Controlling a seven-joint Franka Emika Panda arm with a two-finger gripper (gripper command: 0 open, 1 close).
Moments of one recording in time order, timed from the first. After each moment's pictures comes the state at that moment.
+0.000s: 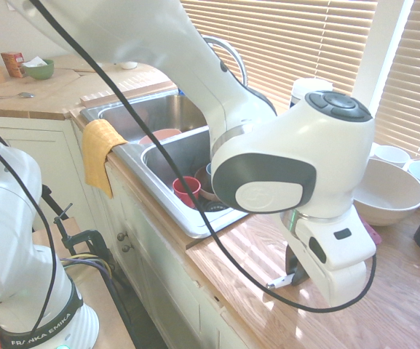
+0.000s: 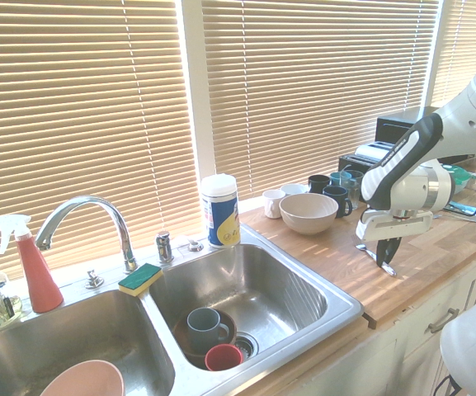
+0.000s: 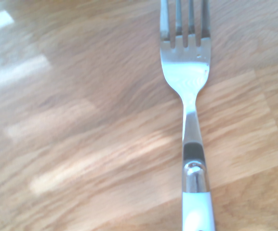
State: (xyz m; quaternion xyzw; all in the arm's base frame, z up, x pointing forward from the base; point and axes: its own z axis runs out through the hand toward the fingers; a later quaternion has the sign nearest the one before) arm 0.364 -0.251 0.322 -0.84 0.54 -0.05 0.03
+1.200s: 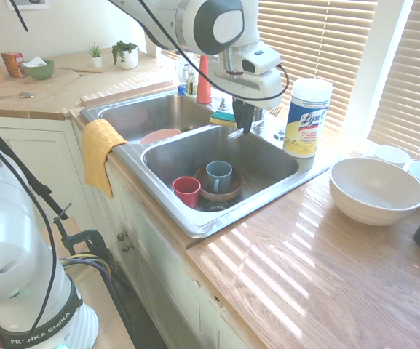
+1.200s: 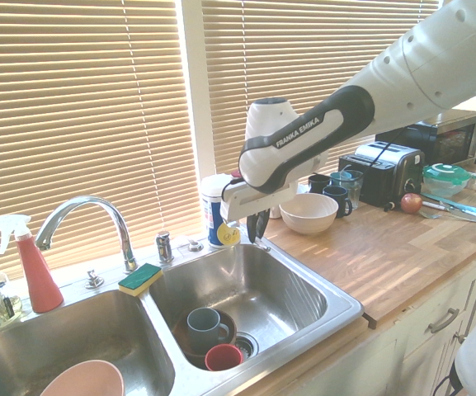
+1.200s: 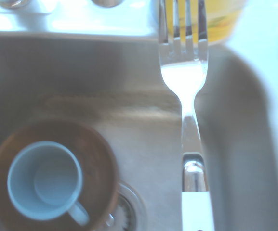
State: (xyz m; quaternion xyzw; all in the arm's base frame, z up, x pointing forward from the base) arm 0.508 0.081 0.408 -0.92 0.38 -0.11 0.03
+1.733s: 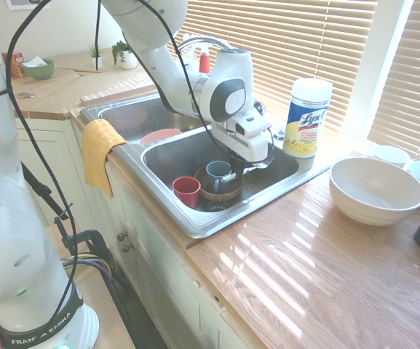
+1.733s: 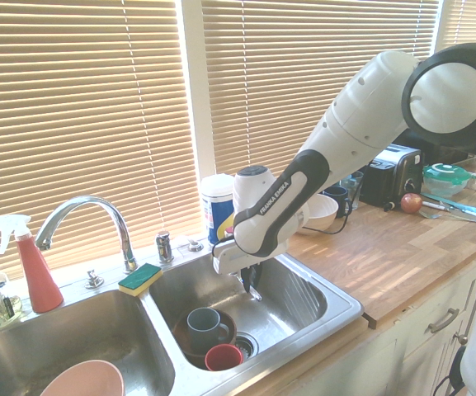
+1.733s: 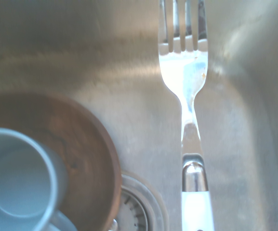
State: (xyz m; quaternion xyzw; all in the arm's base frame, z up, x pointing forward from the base) arm 0.523 0.093 0.274 -0.91 0.42 -0.06 0.01
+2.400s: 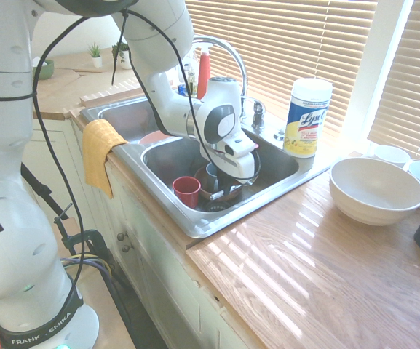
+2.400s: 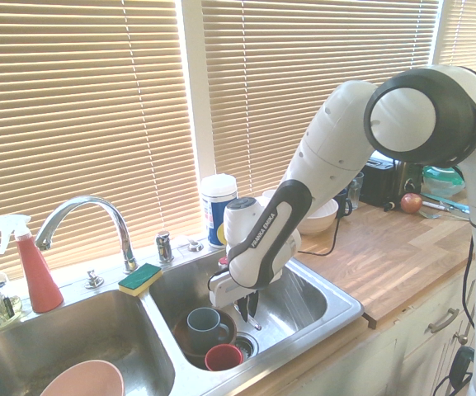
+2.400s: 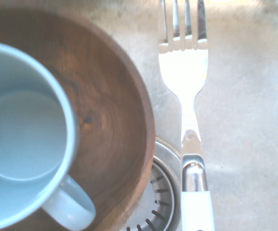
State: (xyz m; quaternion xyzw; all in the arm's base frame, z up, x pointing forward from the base) arm 0.511 0.127 0.205 -0.92 0.38 -0.04 -0.02
